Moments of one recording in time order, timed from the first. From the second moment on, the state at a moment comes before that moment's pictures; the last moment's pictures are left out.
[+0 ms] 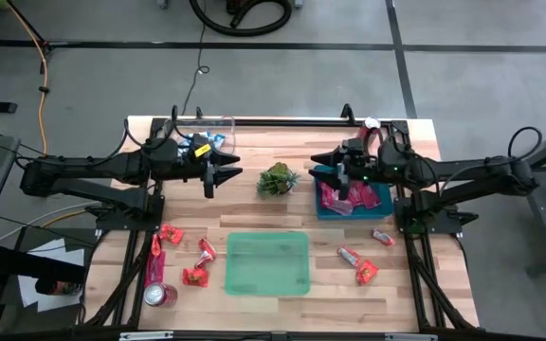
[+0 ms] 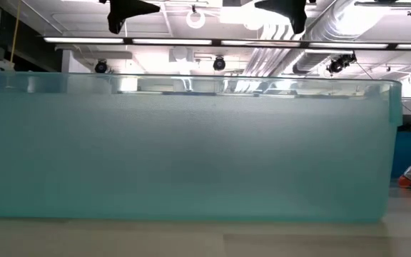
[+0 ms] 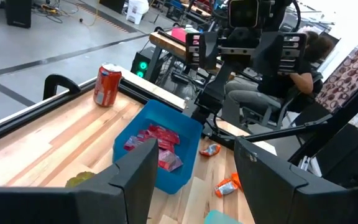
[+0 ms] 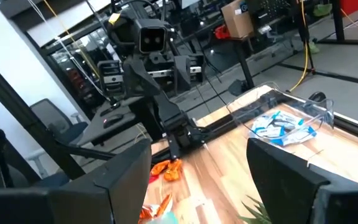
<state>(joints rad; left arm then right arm) 0.07 0.90 0.78 -0.03 -0.11 -0.42 -0.03 1.00 0.78 0.19 0.10 0.45</state>
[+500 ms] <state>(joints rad) -0.08 1.09 1.01 -1.17 0.05 -1.00 -0.03 1.00 0.78 0.15 0.10 0.45</state>
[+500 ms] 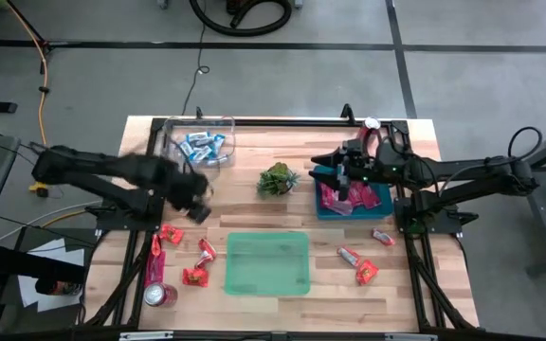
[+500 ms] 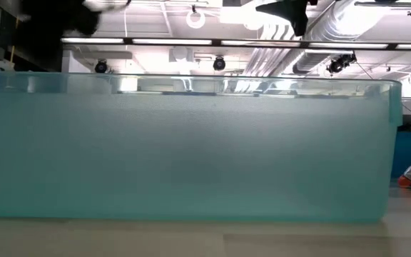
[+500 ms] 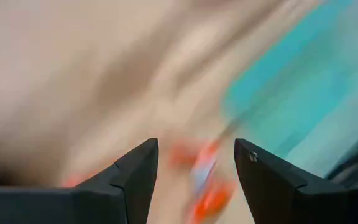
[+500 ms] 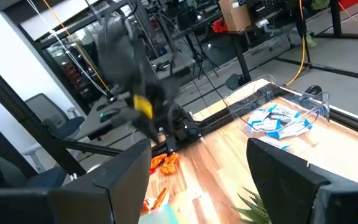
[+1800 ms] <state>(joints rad) -0.65 1.64 0.68 -0.86 0.54 -1.30 -0.03 1.00 0.78 -0.02 0.15 0.42</state>
